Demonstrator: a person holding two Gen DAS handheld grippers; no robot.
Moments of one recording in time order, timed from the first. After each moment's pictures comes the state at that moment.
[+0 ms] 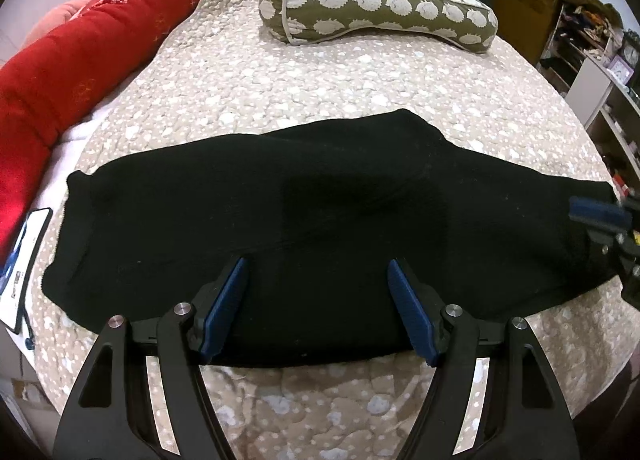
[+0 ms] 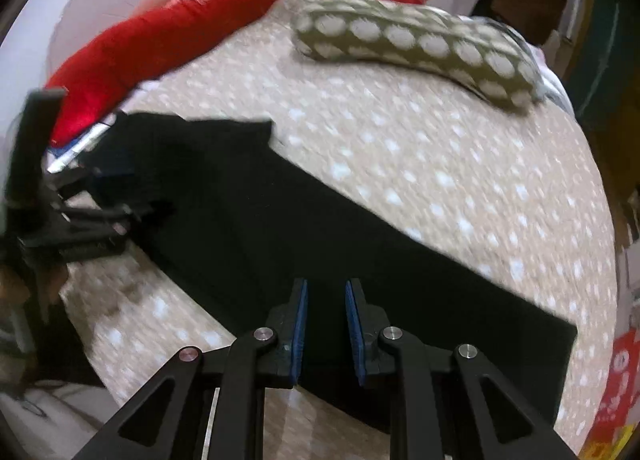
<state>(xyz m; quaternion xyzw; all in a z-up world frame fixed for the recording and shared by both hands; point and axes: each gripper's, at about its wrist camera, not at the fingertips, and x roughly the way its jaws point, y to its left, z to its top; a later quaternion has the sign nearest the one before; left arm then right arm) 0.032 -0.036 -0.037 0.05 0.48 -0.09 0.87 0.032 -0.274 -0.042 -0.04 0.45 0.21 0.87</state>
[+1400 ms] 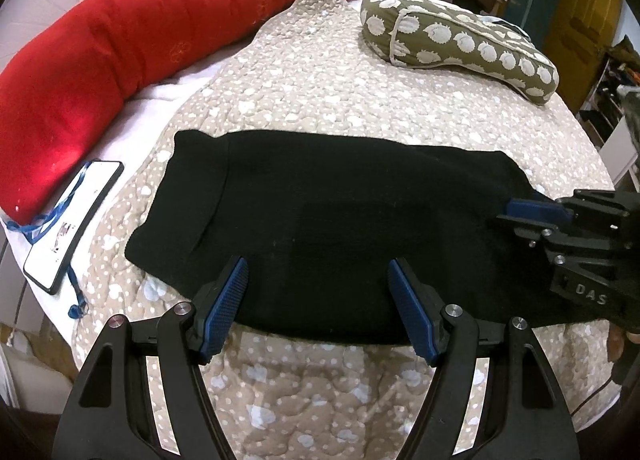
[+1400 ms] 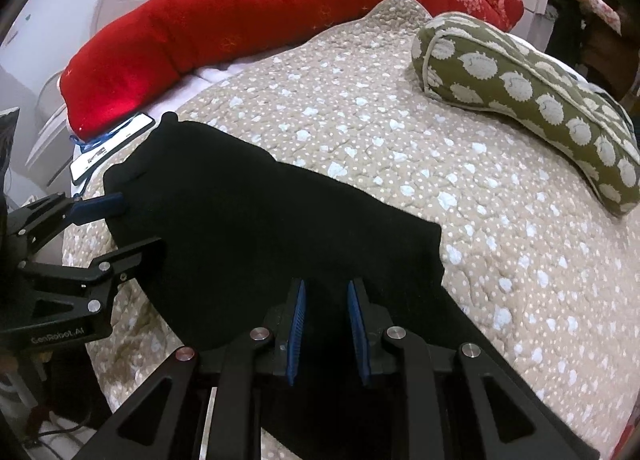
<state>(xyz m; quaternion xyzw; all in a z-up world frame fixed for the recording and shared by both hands) 0.022 0.051 -0.027 -0.02 0.47 -0.01 0.88 0.098 -0.145 -0.046 -0.09 0.46 0.28 0.84</state>
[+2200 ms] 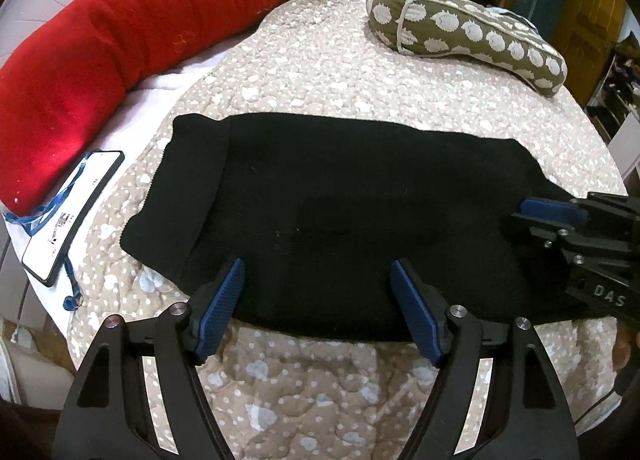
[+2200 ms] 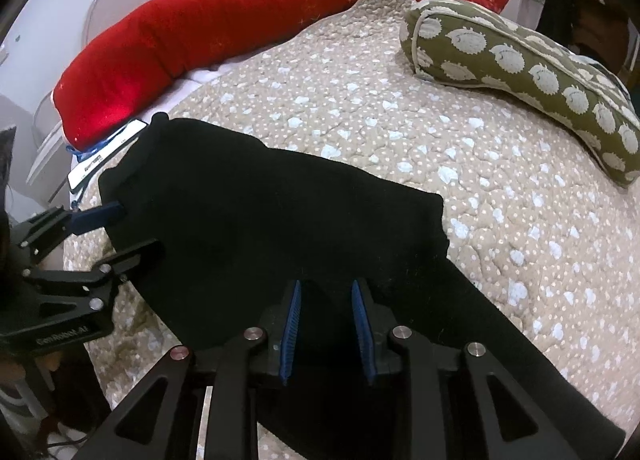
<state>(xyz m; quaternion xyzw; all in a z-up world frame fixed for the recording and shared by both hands) 0.025 0.049 -0.040 -0.01 0.48 0.00 0.88 0.093 -0.152 -0.054 -0.05 0.46 0.28 0.84</state>
